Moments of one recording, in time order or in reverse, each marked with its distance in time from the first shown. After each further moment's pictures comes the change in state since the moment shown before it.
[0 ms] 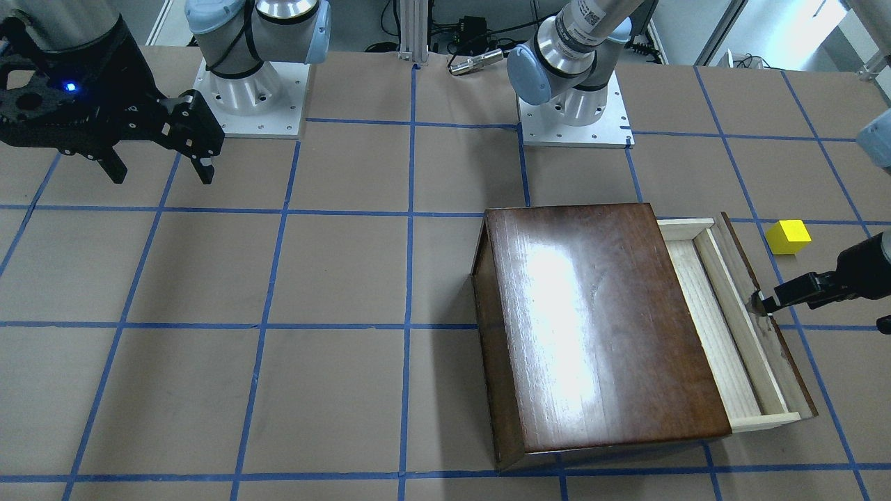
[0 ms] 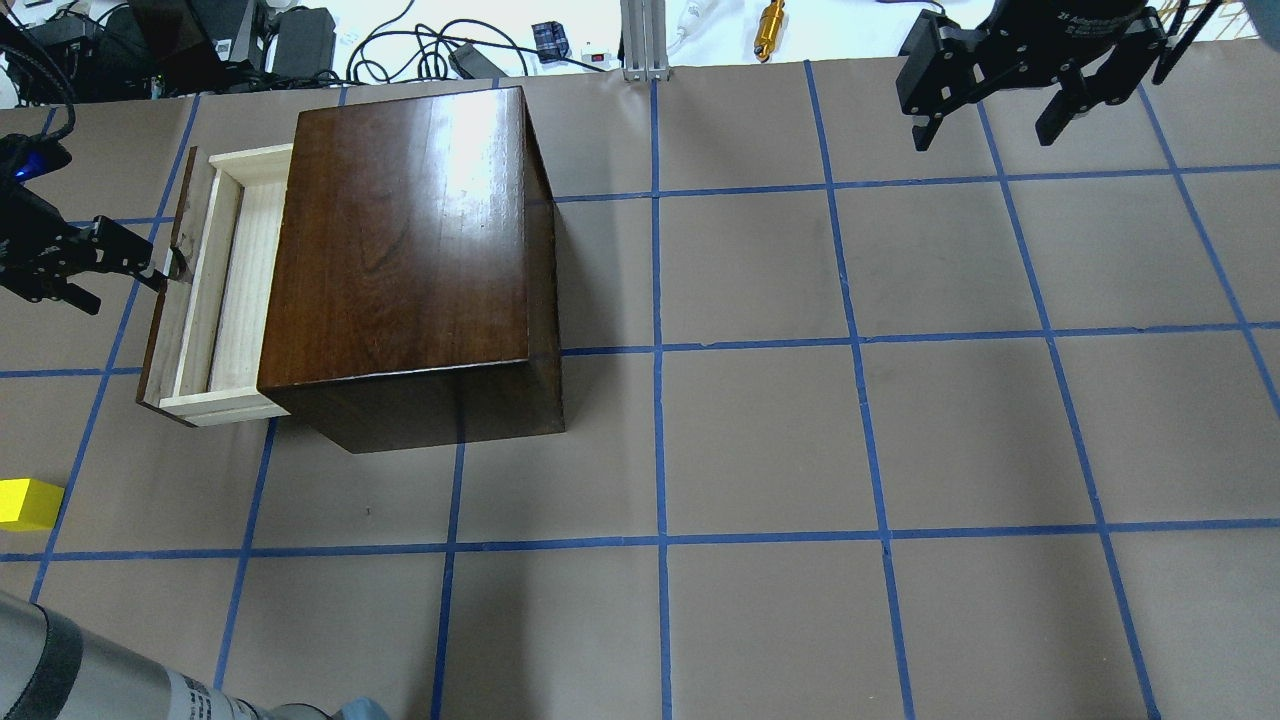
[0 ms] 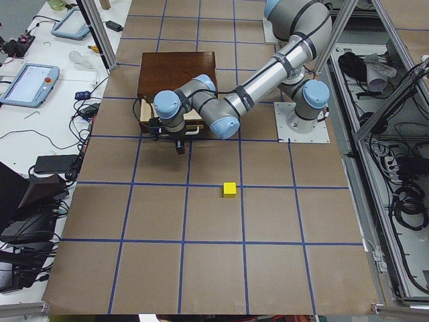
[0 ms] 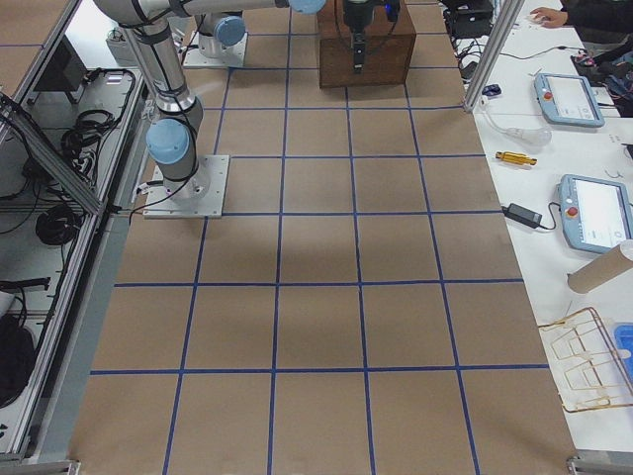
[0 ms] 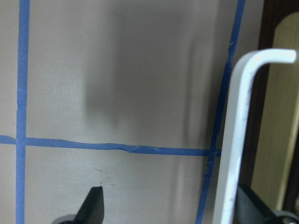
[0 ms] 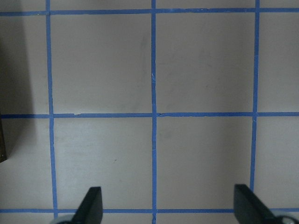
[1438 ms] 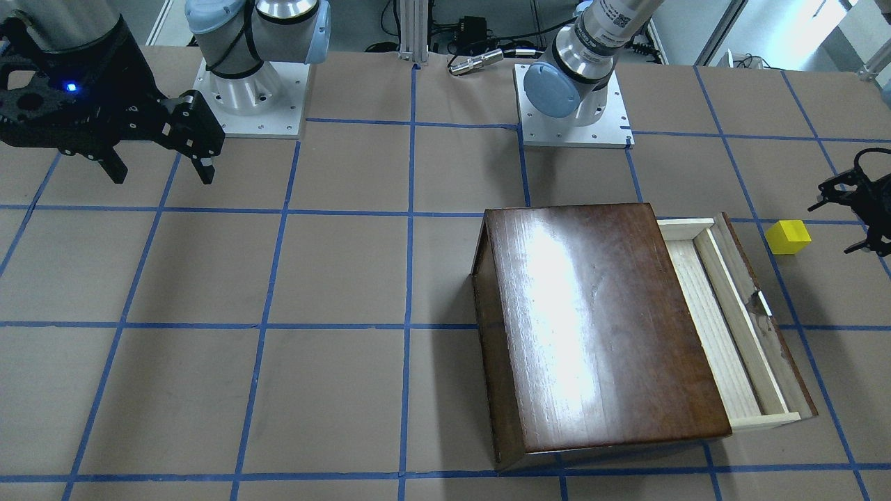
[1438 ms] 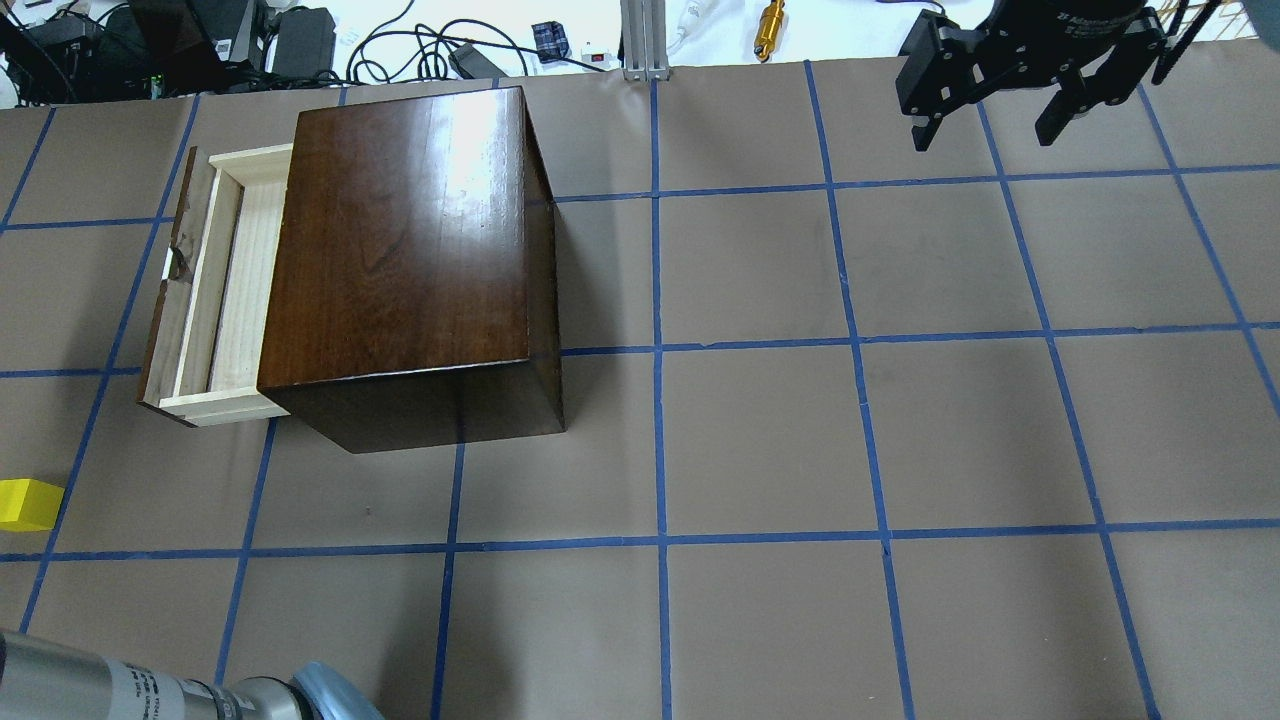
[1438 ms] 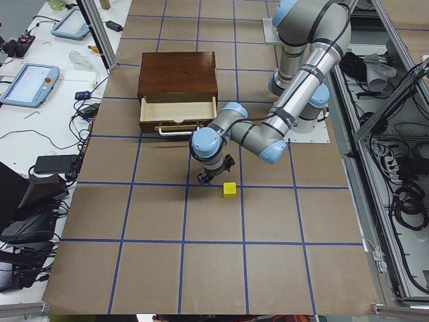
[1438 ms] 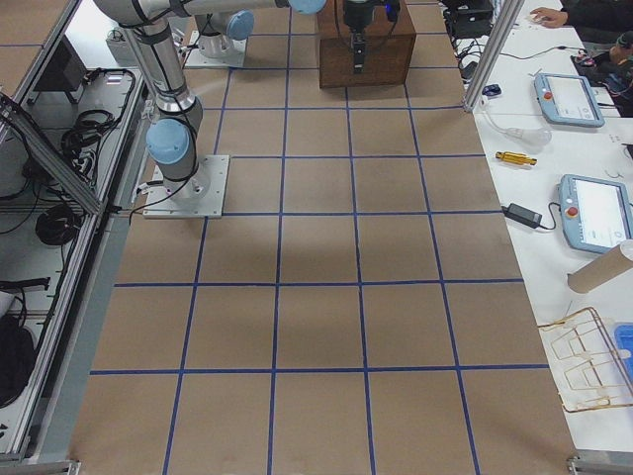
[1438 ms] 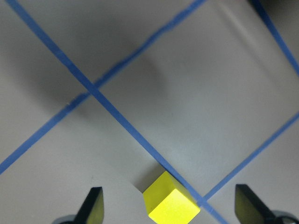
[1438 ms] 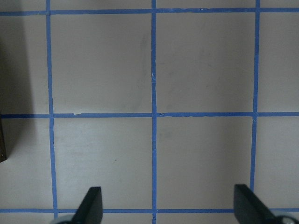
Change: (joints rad) left arm 0.309 0.076 -0.207 0.151 0.206 1.525; right arm 0.001 0.000 0.000 0.000 0.000 0.000
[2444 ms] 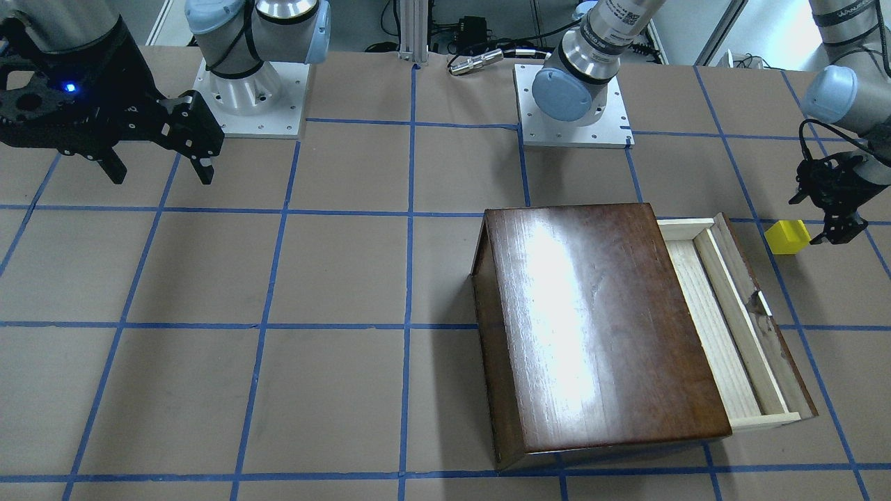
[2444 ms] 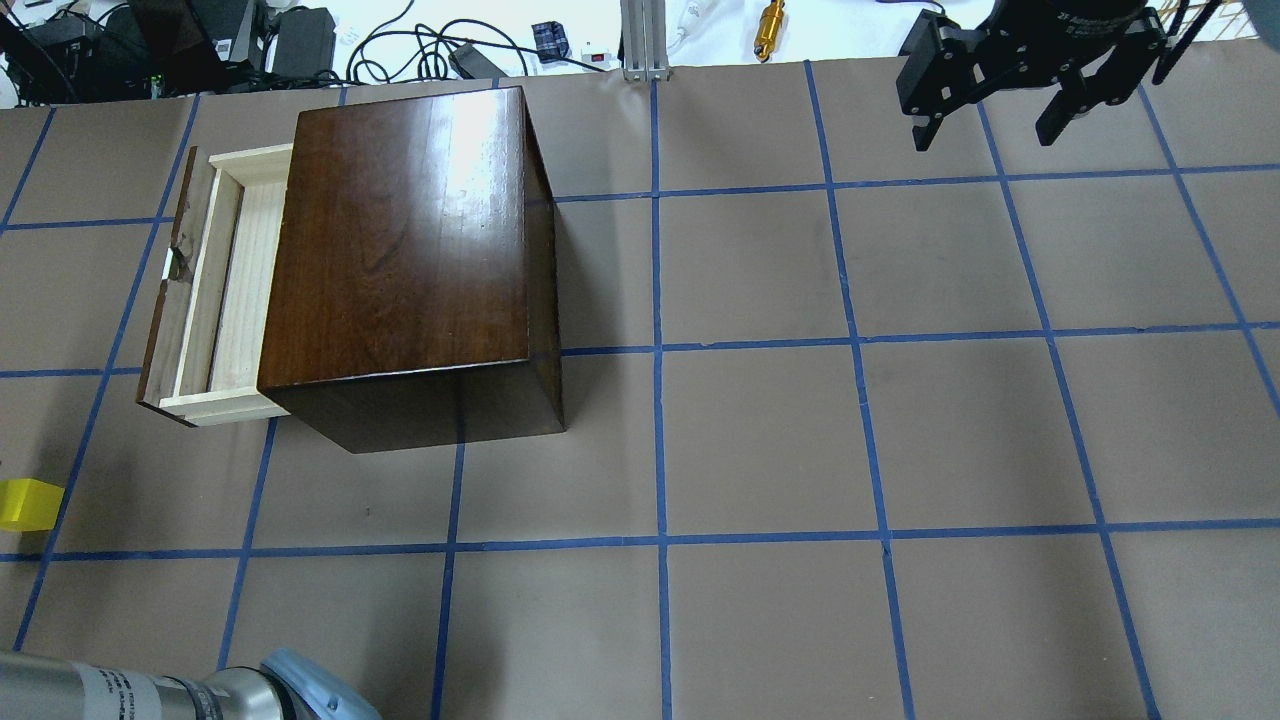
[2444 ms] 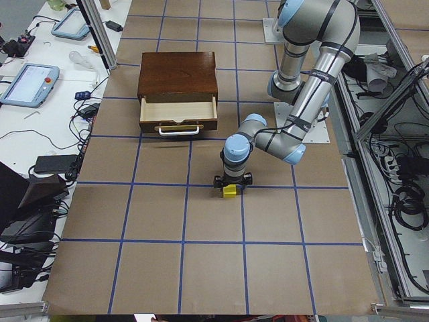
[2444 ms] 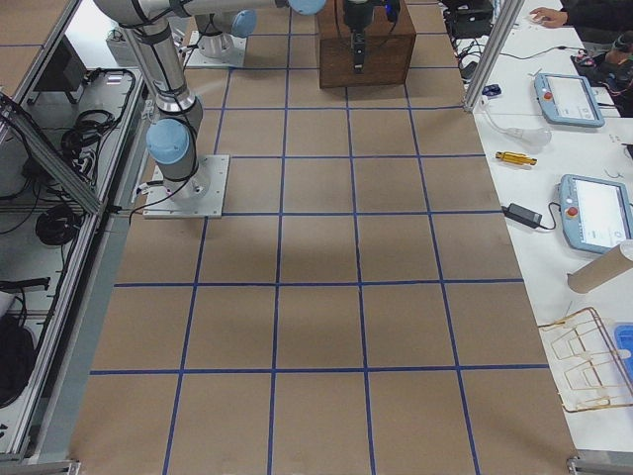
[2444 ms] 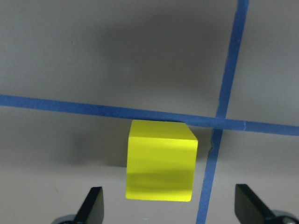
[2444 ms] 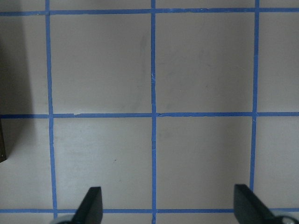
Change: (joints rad) left arm 0.098 0.045 -0.270 0.369 -0.023 0.496; right arm -0.001 0.000 0.000 0.000 -0.001 0.000
